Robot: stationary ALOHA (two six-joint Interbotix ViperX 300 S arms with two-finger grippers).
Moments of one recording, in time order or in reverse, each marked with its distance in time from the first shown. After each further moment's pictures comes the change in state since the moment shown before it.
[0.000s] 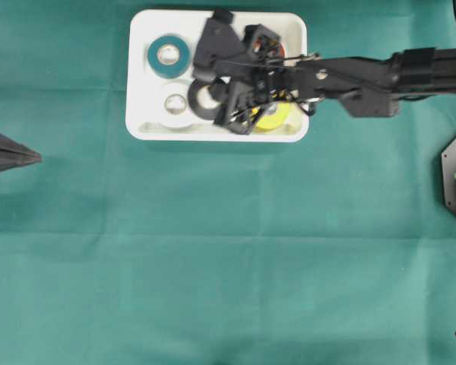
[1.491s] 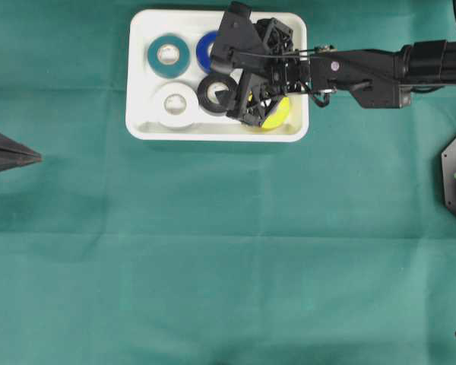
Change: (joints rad) left arm 0.000 -0.002 0.000 0.002 0.000 0.000; right arm -0.044 0.002 0.058 -0.034 -0.092 -0.011
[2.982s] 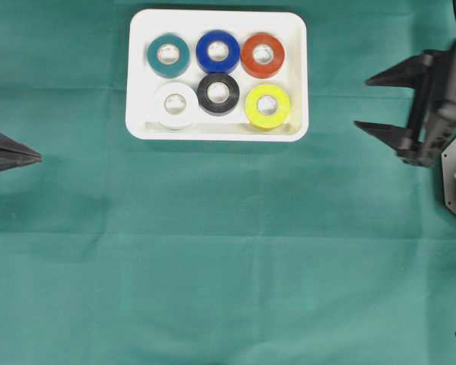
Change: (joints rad) left arm 0.000 0.000 0.000 0.000 0.000 0.000; right arm 0.002 -1.011 0.816 -0.020 -0.123 0.009
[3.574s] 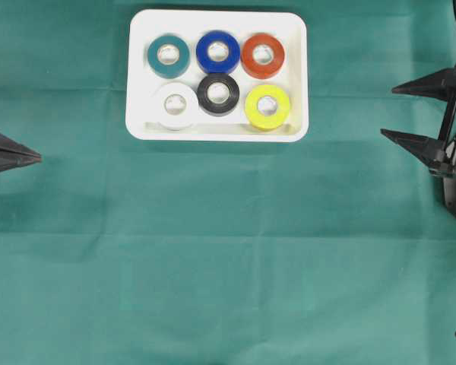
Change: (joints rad) left arm 0.000 0.000 0.000 -0.002 0.000 0.000; right arm 0.000 -0.284 0.155 0.005 -0.009 0.002
